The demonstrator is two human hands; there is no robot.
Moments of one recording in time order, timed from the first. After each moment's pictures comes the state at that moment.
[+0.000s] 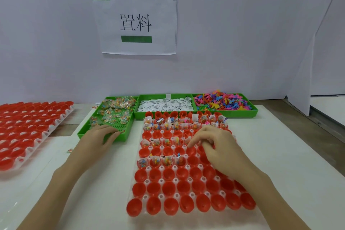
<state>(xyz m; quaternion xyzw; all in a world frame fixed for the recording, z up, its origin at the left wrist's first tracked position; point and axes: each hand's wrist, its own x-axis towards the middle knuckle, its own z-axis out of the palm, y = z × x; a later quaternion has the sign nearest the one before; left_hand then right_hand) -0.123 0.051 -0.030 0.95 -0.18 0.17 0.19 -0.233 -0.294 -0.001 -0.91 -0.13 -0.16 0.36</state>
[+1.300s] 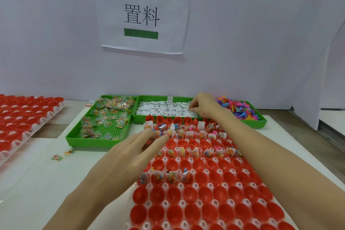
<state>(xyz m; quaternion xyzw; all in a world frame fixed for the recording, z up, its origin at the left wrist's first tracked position) -0.172 -0.017 -0.010 0.85 -0.44 0.29 0.09 -0.022 -0.305 0.025 -0.99 -0.04 -0.05 0.15</state>
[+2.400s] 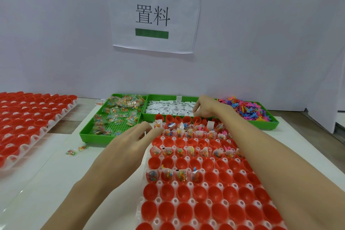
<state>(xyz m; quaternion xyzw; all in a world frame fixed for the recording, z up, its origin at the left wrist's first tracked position) -0.162 -0.003 -0.006 0.89 -0.36 0.27 0.11 -0.004 -0.291 0.021 -0.99 -0.03 0.05 0.14</state>
